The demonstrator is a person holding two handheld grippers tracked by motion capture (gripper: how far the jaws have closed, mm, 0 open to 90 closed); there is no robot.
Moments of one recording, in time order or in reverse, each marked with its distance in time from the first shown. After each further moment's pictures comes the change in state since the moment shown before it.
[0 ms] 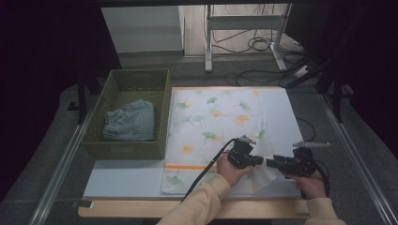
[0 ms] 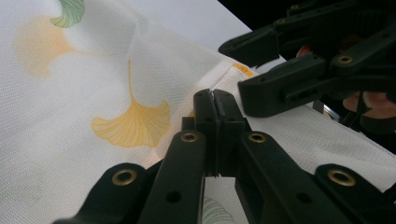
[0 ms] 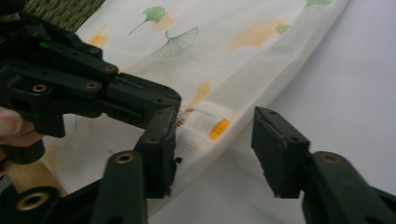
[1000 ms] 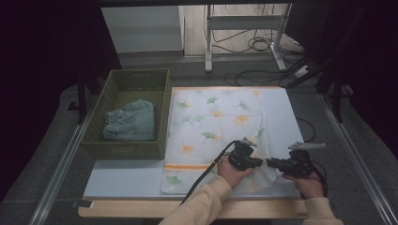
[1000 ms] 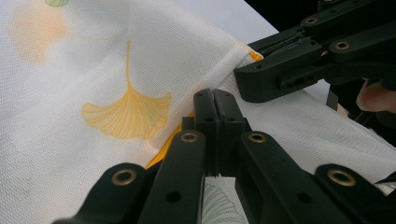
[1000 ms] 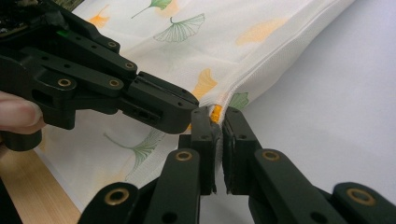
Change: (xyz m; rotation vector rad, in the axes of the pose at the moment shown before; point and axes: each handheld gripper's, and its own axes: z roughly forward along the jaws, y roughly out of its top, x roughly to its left) left arm 0.000 -0.006 0.007 0.029 0.030 -0.006; right arm 0.006 -0.002 0.004 0.022 -0.019 -0.100
